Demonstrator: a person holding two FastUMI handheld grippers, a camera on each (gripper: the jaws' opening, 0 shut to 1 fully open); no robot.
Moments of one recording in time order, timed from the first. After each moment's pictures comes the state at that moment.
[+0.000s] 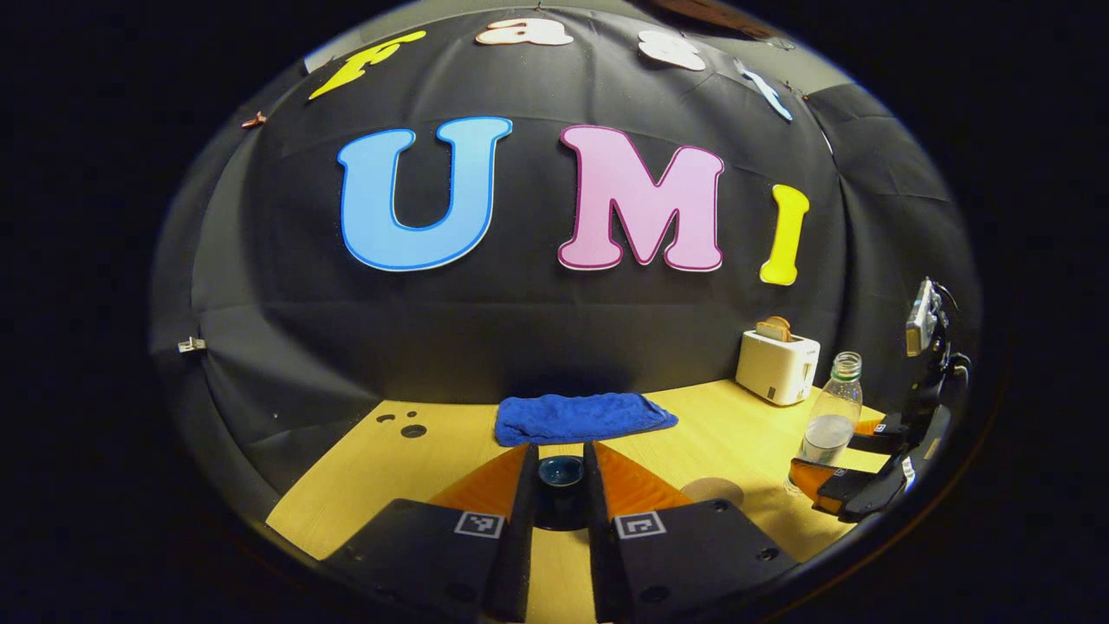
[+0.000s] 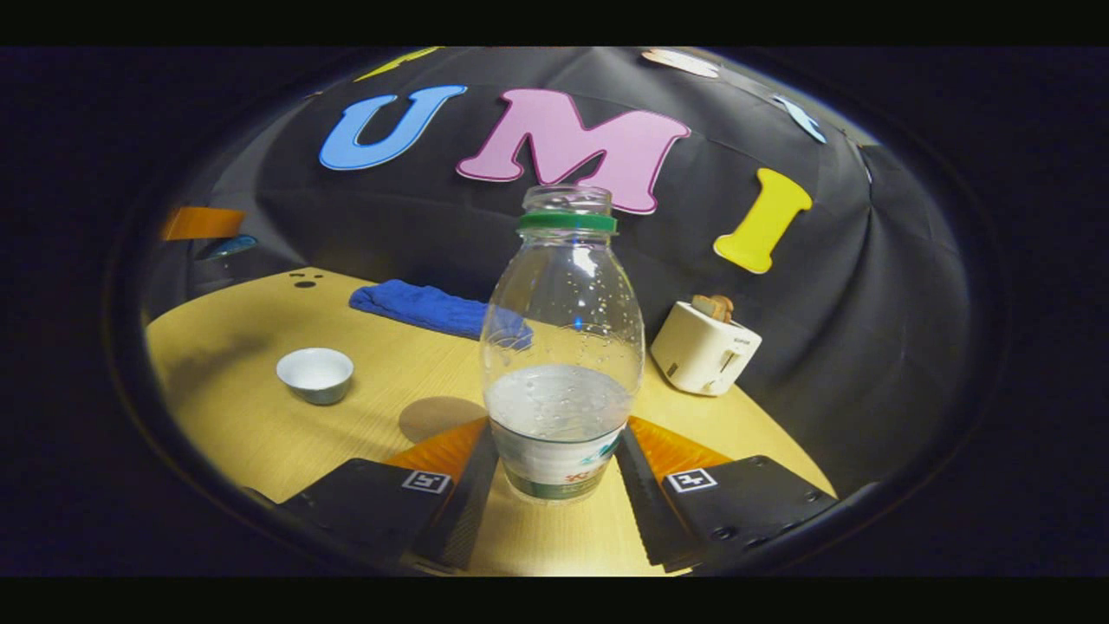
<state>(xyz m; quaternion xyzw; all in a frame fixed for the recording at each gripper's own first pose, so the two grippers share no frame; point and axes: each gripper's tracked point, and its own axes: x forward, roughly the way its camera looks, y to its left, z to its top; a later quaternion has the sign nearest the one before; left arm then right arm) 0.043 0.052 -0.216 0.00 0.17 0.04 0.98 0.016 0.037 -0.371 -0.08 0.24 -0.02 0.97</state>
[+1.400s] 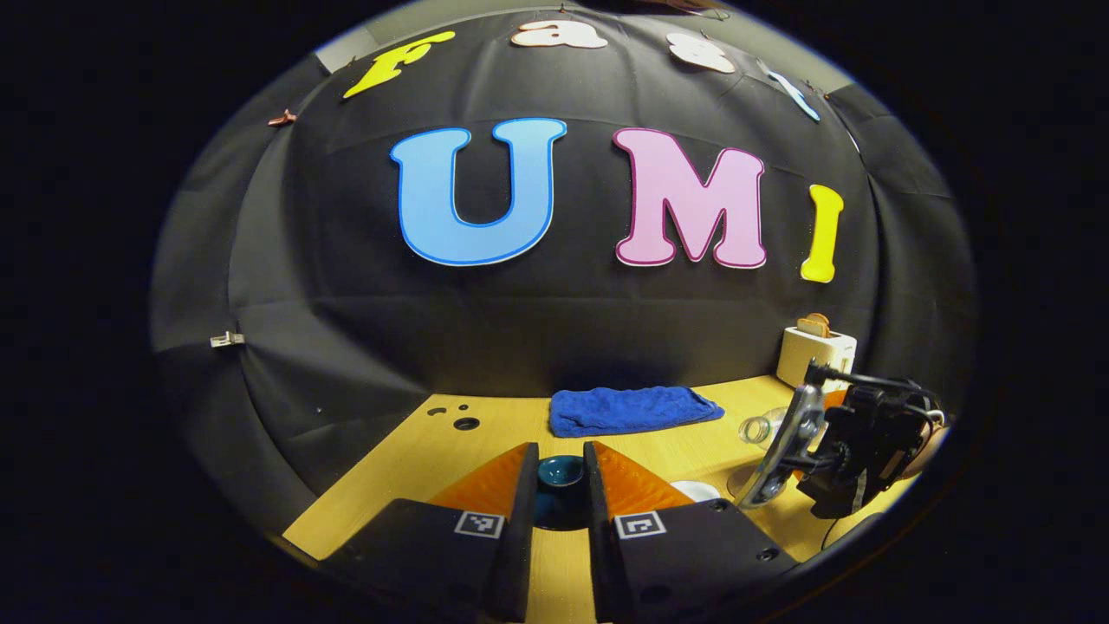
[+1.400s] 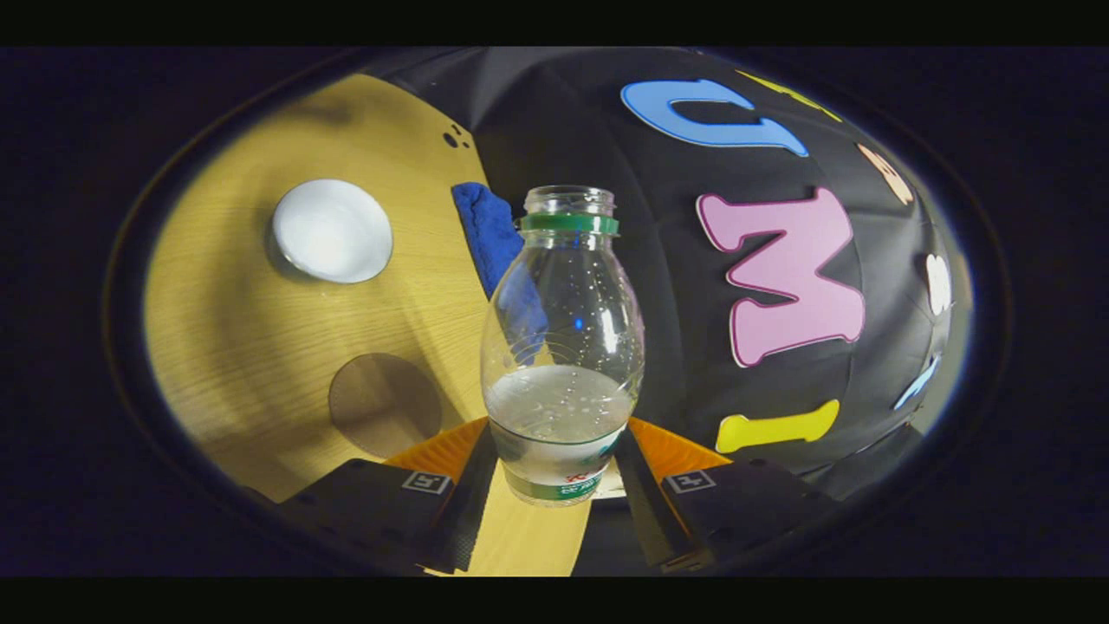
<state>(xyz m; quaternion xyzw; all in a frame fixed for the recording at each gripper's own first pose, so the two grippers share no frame) 0.011 0.107 -0.221 0.01 0.17 0.10 0.98 0.083 0.092 -0.391 -0.52 0.19 0.09 0.83</state>
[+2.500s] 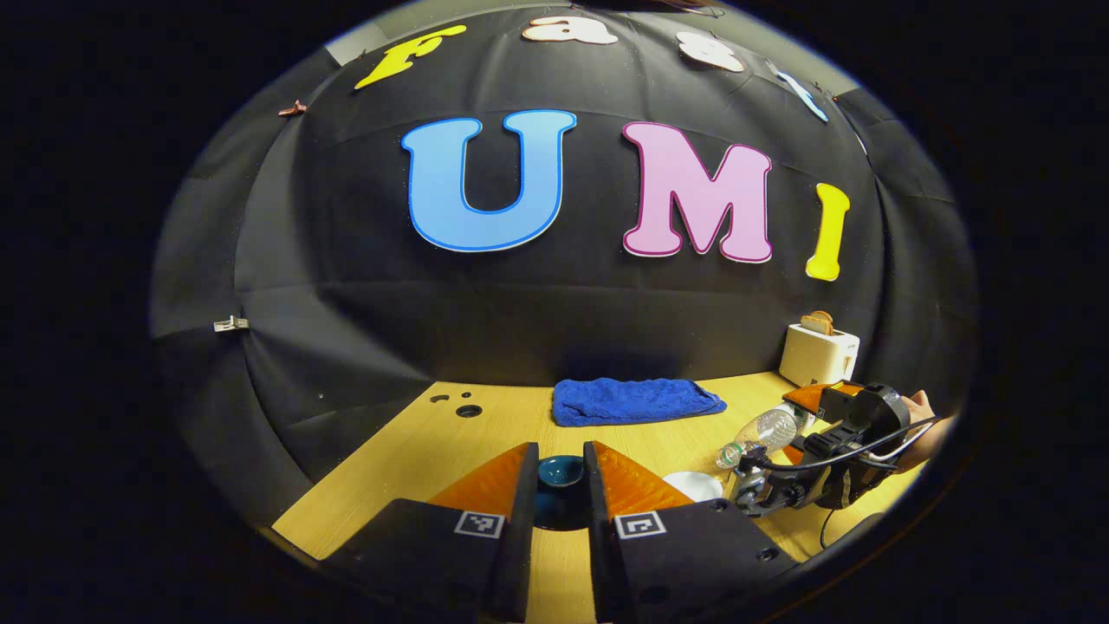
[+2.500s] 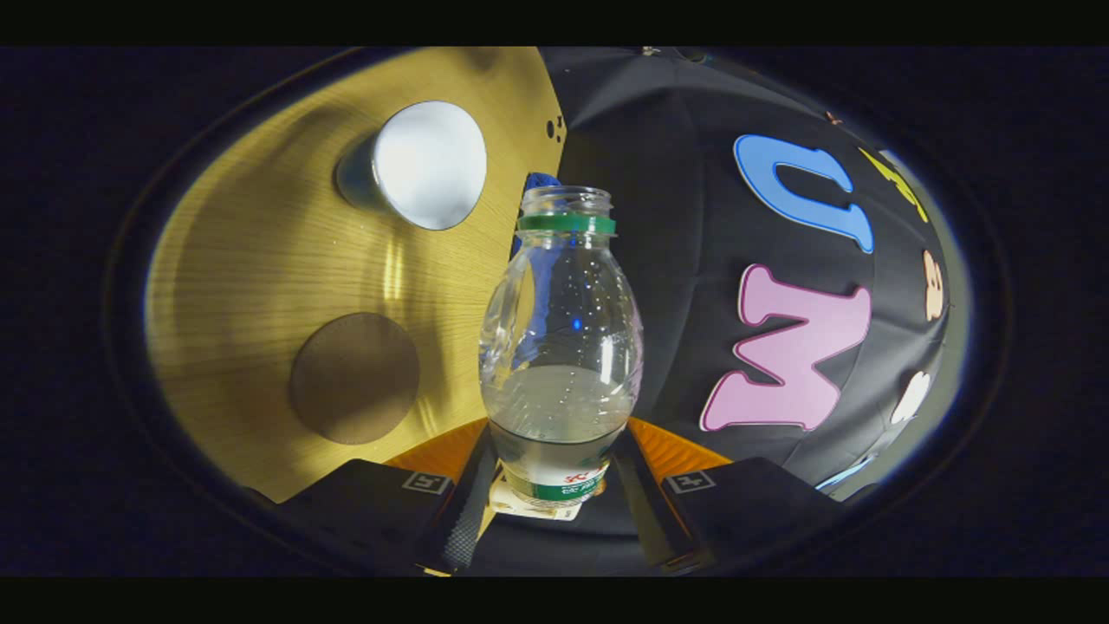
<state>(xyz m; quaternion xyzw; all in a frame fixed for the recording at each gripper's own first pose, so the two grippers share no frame) -0.001 0.108 -0.234 0.00 0.18 0.11 0.98 0.101 0.105 -0.395 -0.67 0.12 0.11 0.72</state>
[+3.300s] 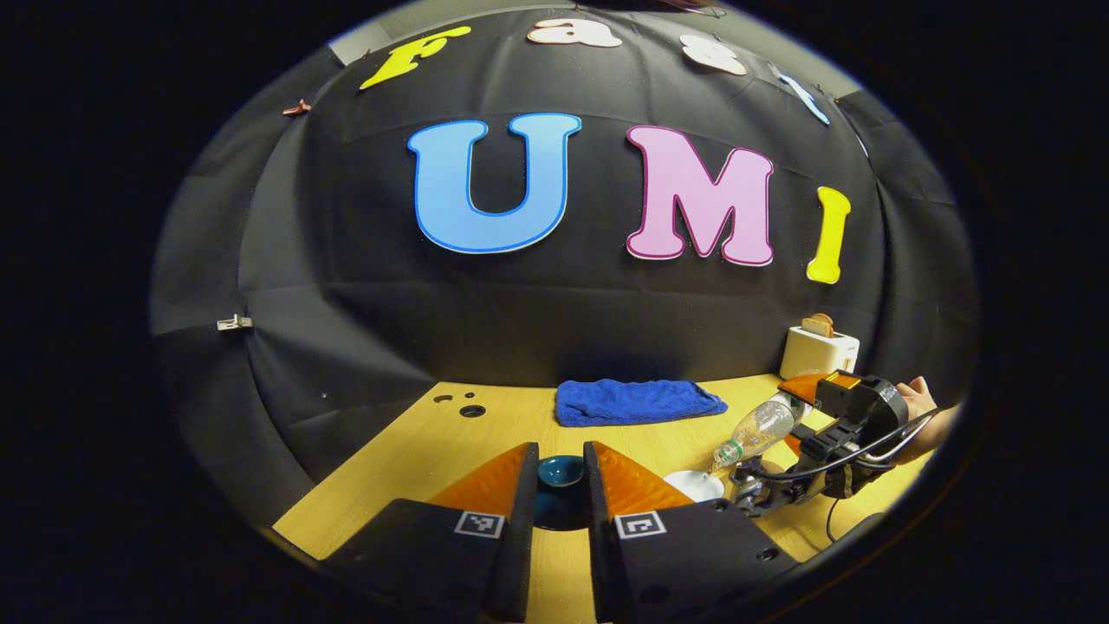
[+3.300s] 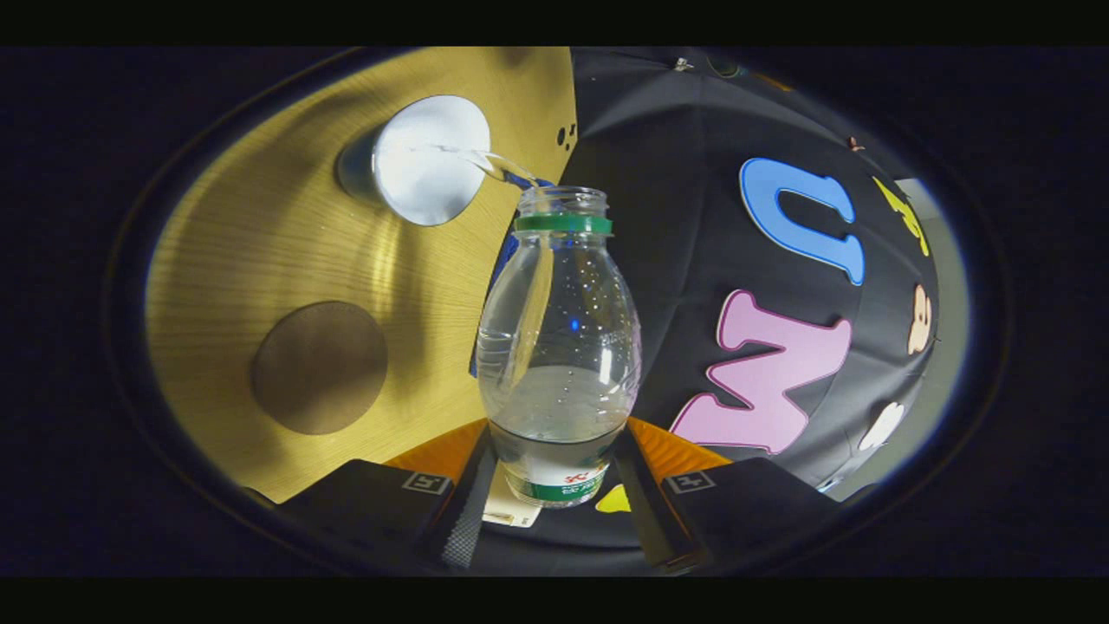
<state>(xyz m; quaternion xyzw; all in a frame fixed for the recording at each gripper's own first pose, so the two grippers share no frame) -0.006 0.110 -0.230 -0.01 0.18 0.11 0.98 0.111 0.112 -0.379 -0.71 0.08 0.11 0.69</state>
